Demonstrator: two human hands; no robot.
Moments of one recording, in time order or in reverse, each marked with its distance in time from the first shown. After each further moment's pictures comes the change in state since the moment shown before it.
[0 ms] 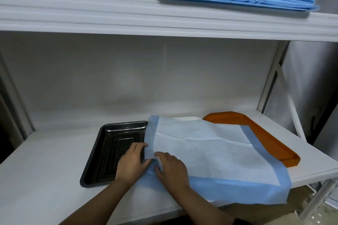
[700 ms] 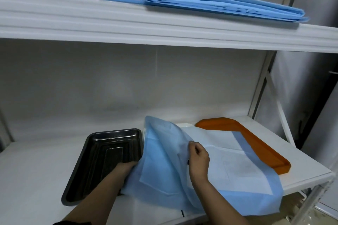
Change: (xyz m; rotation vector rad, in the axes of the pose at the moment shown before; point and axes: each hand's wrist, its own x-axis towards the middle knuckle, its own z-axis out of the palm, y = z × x) left_hand 0.050 -0.020 0.028 -0.818 -0.347 -0.941; right_hand 0.034 0.058 -0.056 0.842 0.412 0.697
